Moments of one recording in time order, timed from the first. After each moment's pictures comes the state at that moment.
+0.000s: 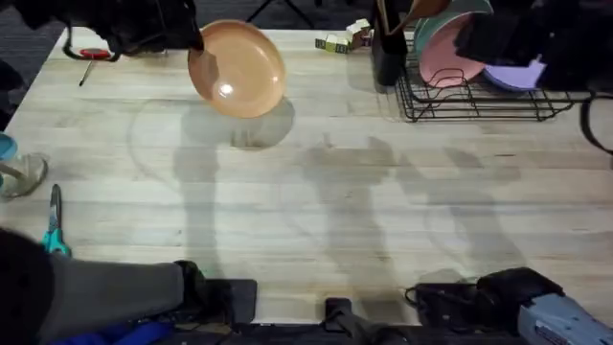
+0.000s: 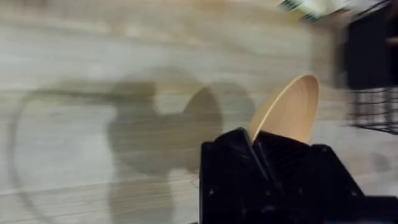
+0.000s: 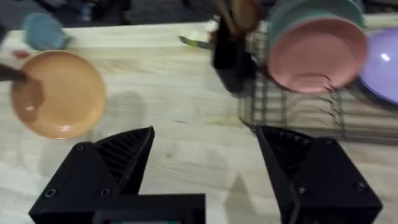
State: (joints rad) left arm 0.24 1.53 1.47 -0.91 0.46 -0.03; right arm 0.19 0.89 1.15 -0.74 -0.08 0.23
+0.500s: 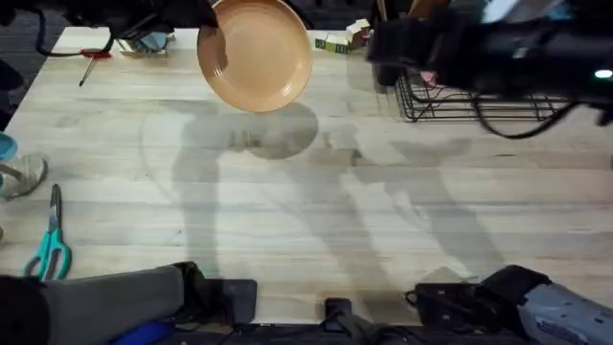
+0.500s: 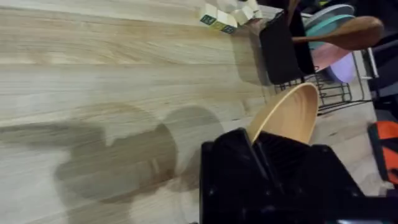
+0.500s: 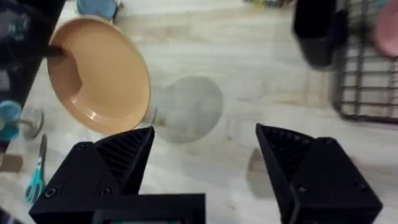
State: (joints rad) left arm 0.24 1.44 1.47 -0.91 0.70 -0.03; right arm 0.45 1.10 1.15 -0.64 -0.08 0.48
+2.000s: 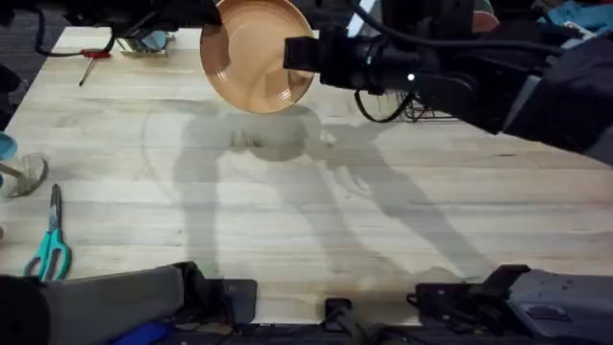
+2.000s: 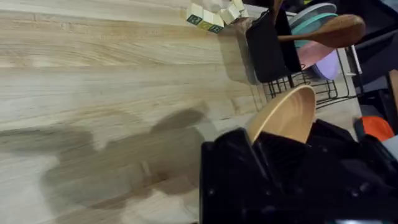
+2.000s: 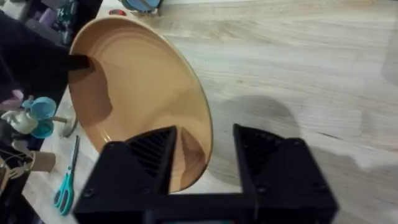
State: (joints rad) left arm 0.24 1.44 1.47 -0.91 0.75 -0.03; right arm 0.64 1.47 1.15 -0.21 -0.08 0.58
